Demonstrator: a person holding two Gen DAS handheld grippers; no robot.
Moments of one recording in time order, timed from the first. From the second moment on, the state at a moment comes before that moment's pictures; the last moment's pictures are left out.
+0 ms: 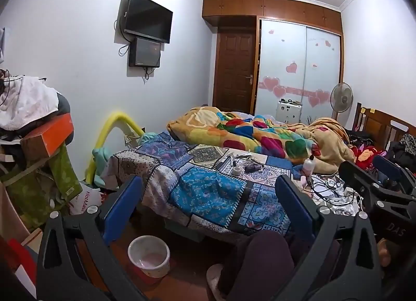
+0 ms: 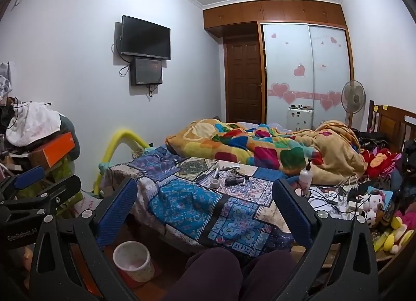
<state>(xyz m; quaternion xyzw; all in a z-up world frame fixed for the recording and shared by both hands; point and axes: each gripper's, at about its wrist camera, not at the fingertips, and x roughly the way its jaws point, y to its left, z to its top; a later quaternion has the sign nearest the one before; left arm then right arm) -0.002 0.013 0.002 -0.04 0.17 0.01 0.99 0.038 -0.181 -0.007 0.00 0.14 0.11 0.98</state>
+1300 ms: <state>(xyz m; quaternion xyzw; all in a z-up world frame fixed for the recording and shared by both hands) -0.003 0.019 -0.005 -0.05 0.17 0.03 0.98 0.034 -0.171 -0.006 0.00 0.14 0.11 0.98</state>
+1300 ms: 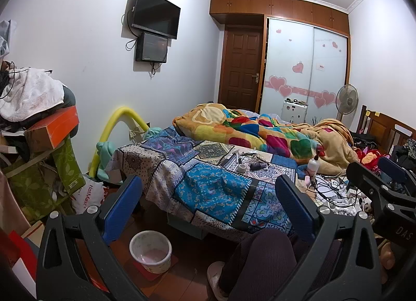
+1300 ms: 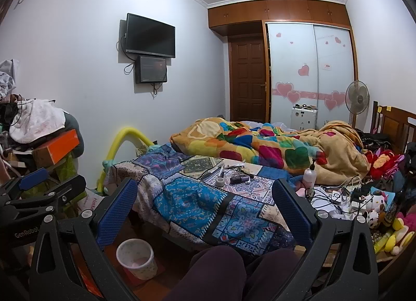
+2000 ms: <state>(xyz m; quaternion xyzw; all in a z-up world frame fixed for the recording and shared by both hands) -0.003 0.016 -0.006 -0.05 0.17 0.03 0.98 0.037 -0.168 -0.009 0.01 0.15 0.12 0.98</state>
